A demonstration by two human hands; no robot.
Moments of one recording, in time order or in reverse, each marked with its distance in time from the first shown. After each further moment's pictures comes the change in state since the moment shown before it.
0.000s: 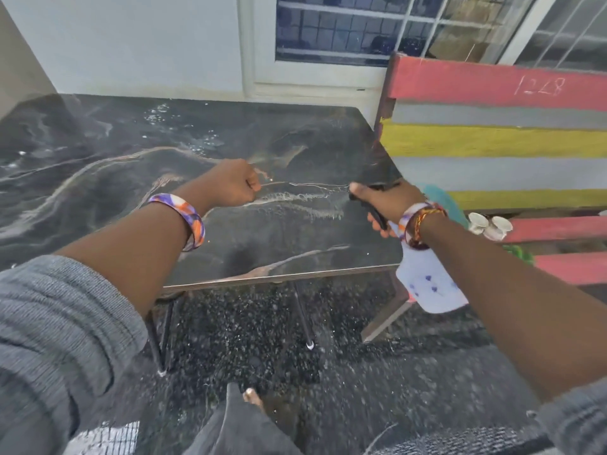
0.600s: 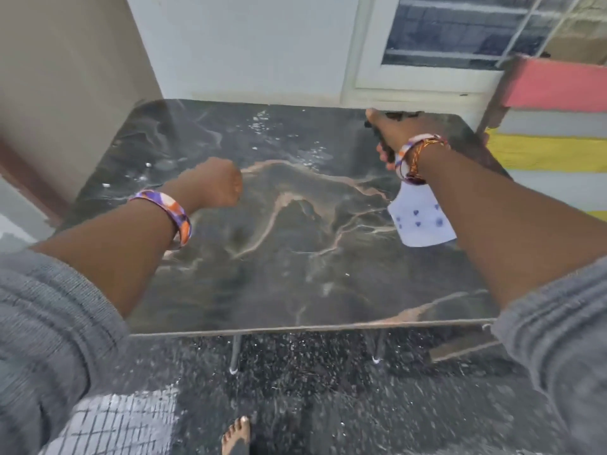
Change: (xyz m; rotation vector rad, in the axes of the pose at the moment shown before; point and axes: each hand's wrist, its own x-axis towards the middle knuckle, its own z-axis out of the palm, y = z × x) left_hand -0.028 -0.228 -0.090 0.174 -0.036 -0.182; right_hand 0.080 -0.191 0.180 0.211 0.034 -0.045
